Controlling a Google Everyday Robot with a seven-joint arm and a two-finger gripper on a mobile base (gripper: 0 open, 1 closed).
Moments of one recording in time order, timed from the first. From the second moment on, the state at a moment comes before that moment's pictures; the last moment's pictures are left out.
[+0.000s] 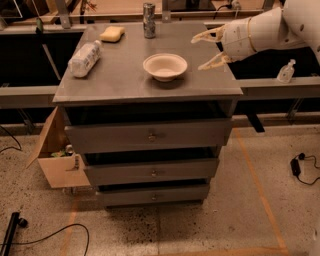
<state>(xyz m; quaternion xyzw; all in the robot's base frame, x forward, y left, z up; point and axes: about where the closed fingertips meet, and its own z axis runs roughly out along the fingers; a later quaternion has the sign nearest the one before) 0.720 -0.132 0.942 -0.80 0.33 -0.10 0.49</state>
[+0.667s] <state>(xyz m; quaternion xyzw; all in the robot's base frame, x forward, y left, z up) 0.737 -0.132 0.918 -0.80 0.34 -0.10 0.48</state>
